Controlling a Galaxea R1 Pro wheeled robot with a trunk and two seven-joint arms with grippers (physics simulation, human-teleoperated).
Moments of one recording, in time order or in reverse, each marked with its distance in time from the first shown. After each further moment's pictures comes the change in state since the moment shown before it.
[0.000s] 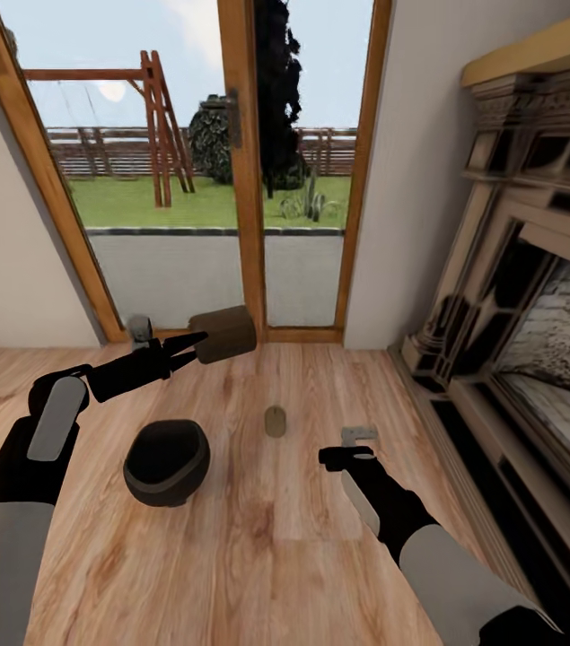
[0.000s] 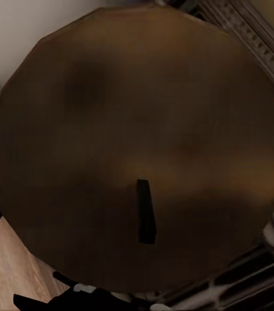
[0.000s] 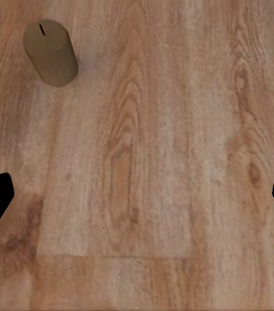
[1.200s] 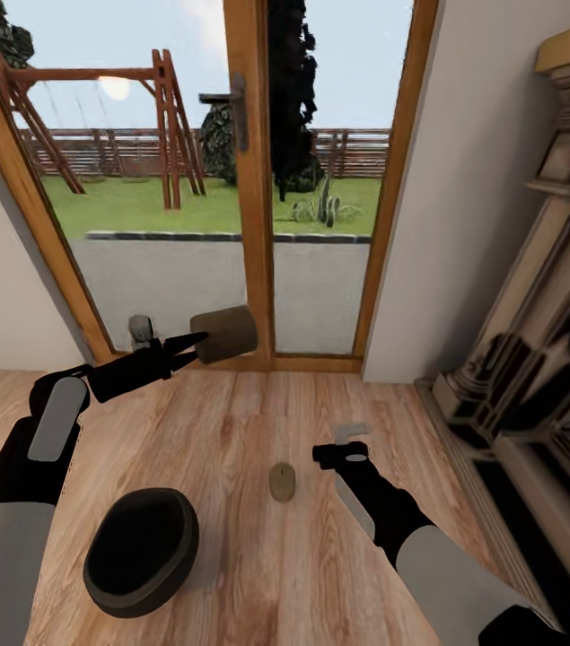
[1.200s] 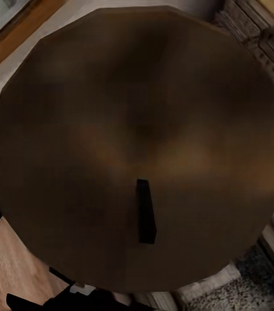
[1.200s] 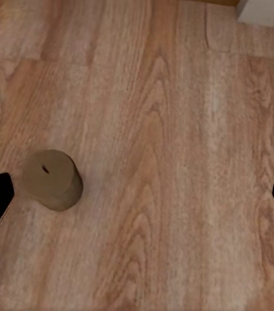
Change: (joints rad) left arm 0.001 -0.003 -0.001 -0.001 0.000 -0.001 -0.004; right arm 0.000 0.001 0.088 -0.015 0.003 -0.039 -0.025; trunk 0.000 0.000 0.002
